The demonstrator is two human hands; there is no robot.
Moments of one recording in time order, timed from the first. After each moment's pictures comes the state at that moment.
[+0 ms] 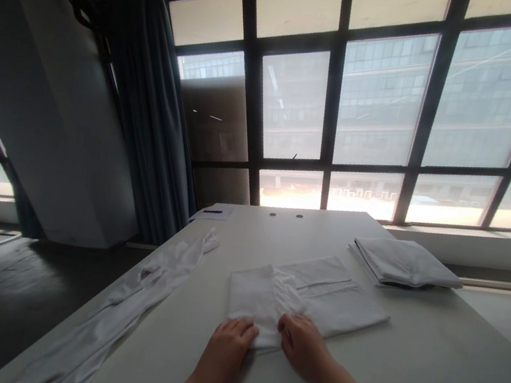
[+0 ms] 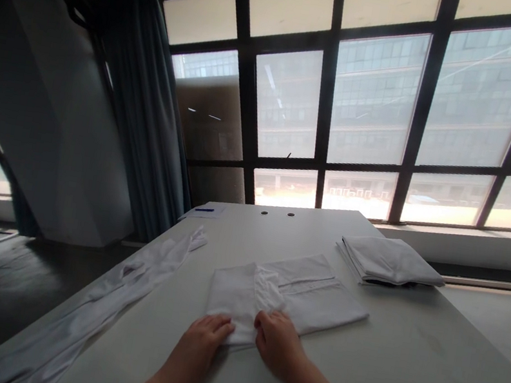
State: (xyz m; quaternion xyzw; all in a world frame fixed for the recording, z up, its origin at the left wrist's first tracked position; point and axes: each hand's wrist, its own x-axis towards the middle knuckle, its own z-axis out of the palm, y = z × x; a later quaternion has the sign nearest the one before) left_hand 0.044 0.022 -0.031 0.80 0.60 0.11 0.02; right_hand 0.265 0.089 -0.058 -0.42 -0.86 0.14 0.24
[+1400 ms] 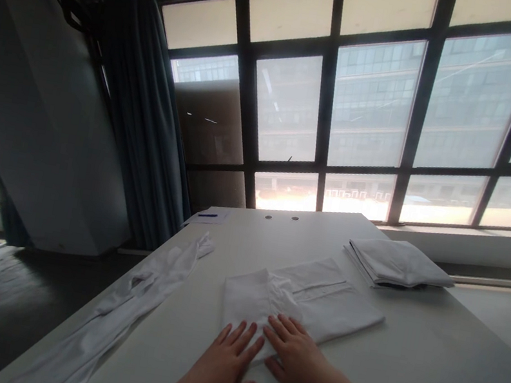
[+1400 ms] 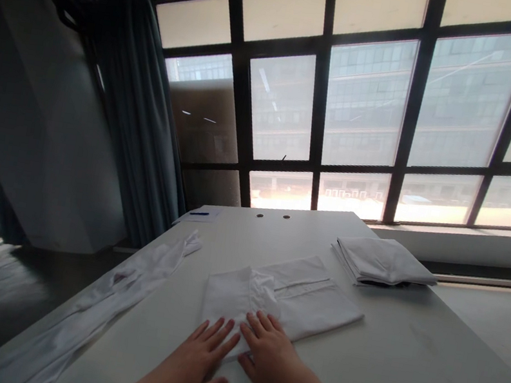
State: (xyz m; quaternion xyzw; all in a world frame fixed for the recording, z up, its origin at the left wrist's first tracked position) left_hand 0.033 0.014 -0.010 0.86 0.49 0.00 0.10; right_hand 0.273 0.076 -0.045 -0.32 -0.92 0.14 0.15
